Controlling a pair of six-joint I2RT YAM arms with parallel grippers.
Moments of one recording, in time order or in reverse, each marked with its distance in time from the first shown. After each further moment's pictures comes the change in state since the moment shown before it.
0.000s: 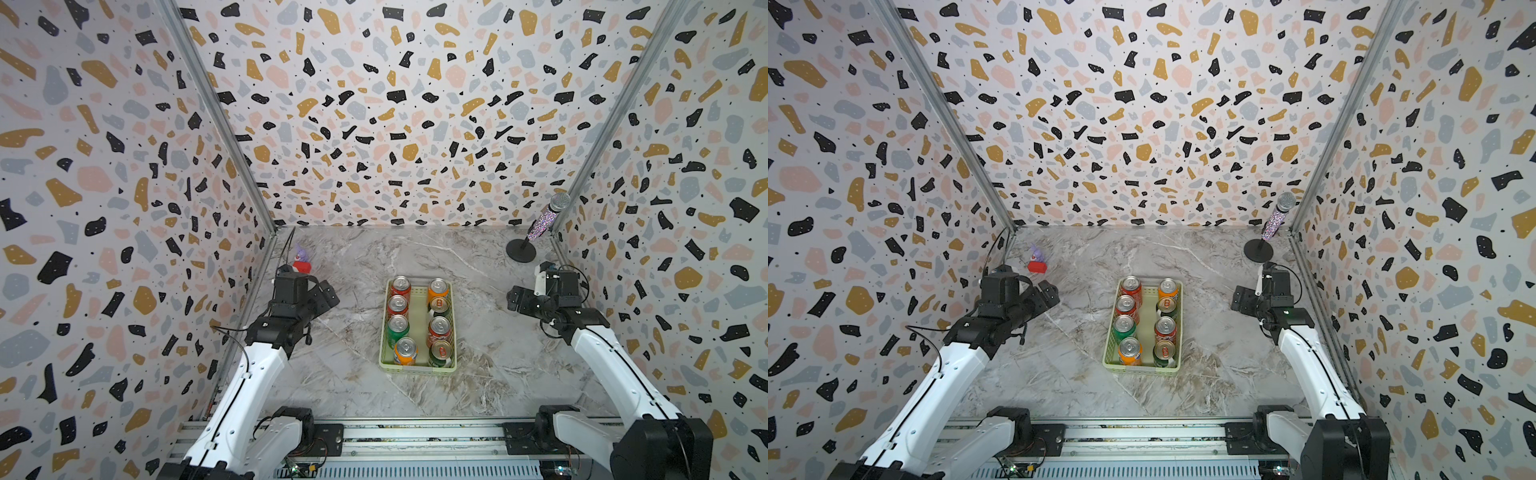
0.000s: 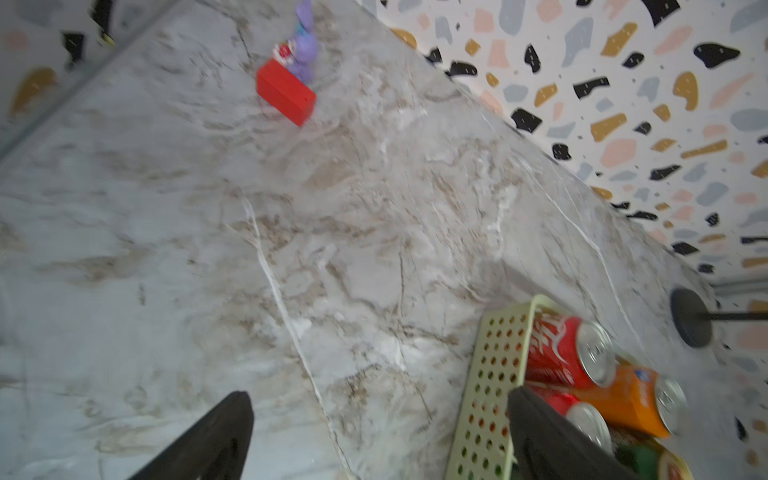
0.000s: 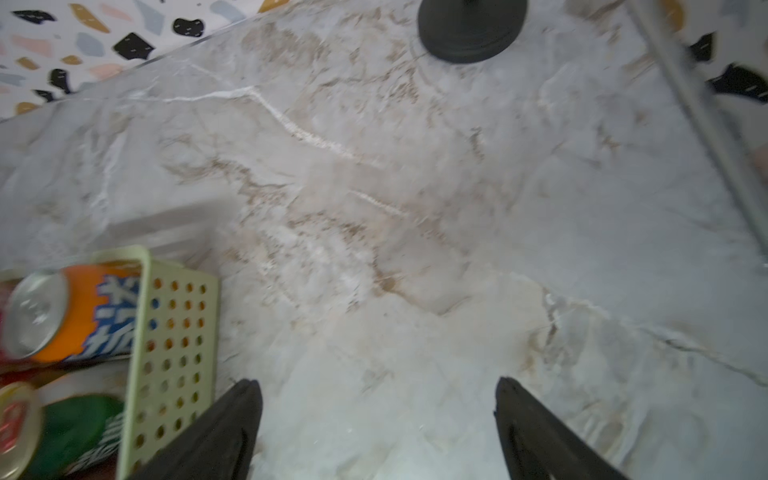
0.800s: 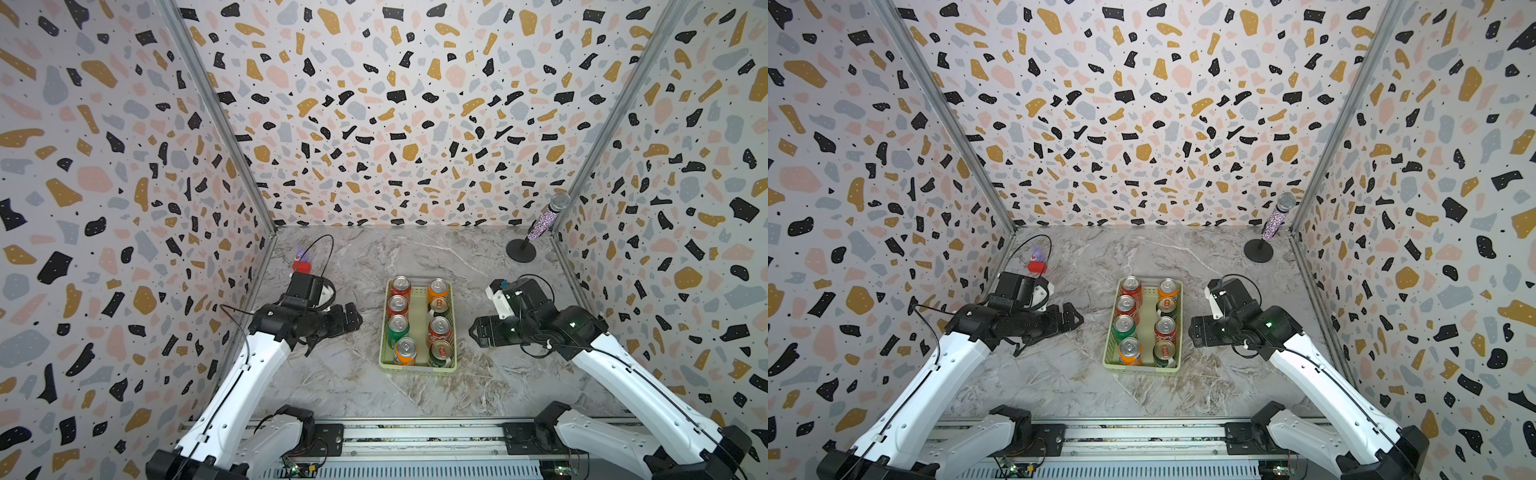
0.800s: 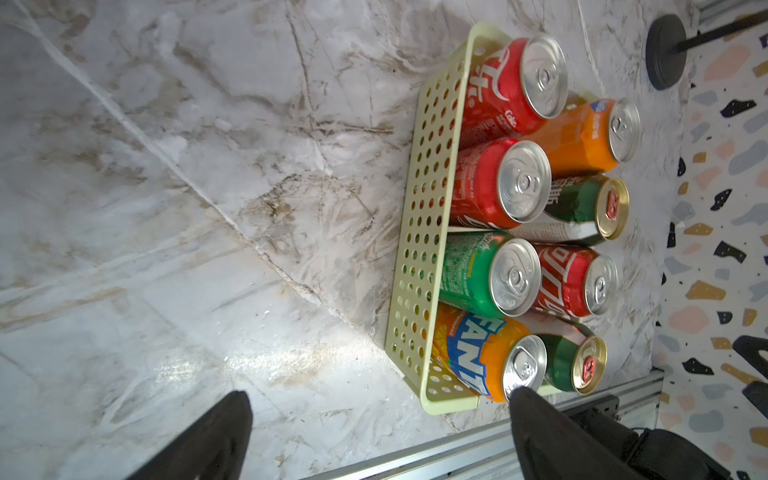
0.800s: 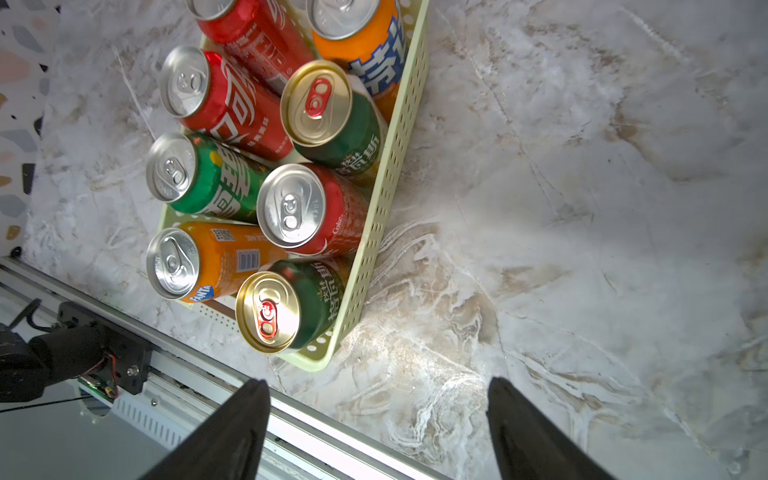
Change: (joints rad) left arm -0.146 0.085 0.158 -0.385 0.269 0.136; right arm 0.605 -0.058 0.233 -0.492 0.060 0.159
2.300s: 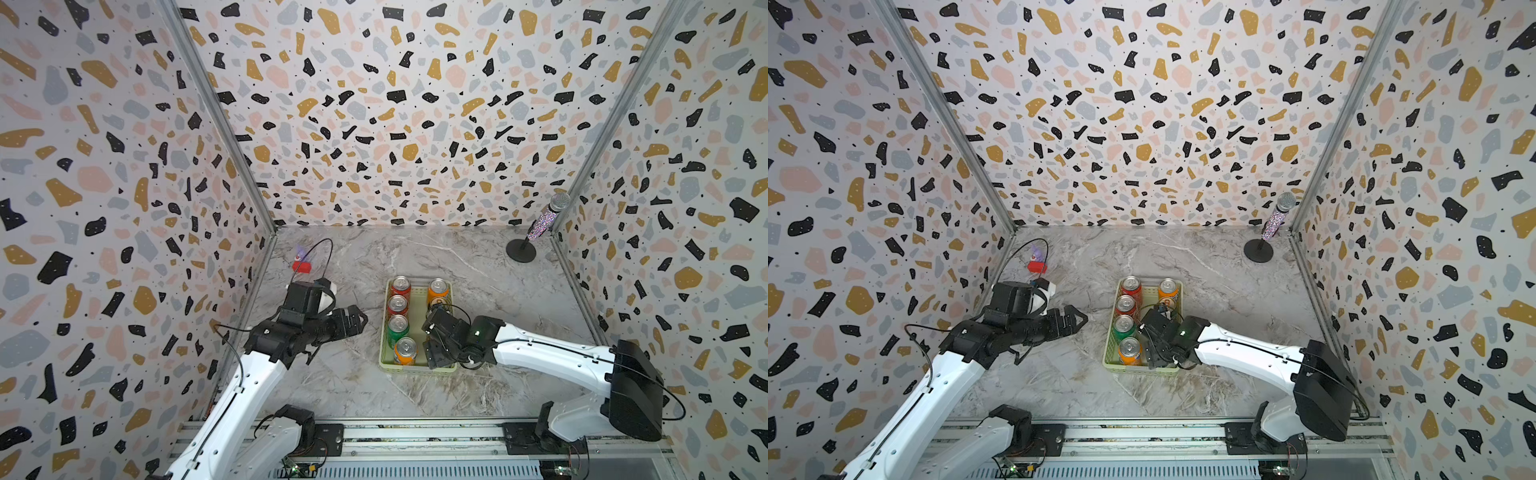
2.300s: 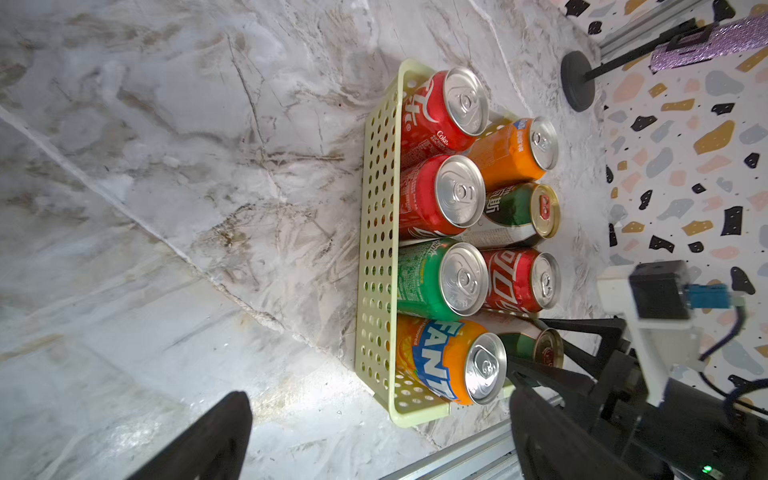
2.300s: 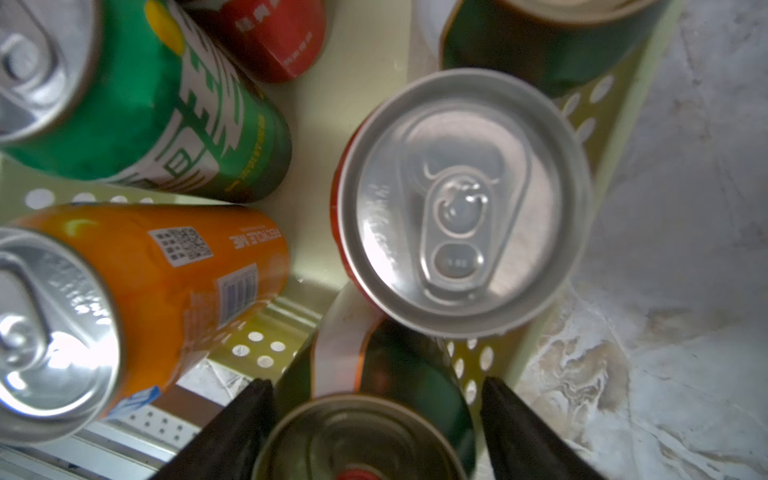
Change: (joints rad) left arm -0.023 -0.152 -0.111 0.142 0.031 -0.047; right arm 0.382 0.429 -0.015 0.244 0.252 0.230
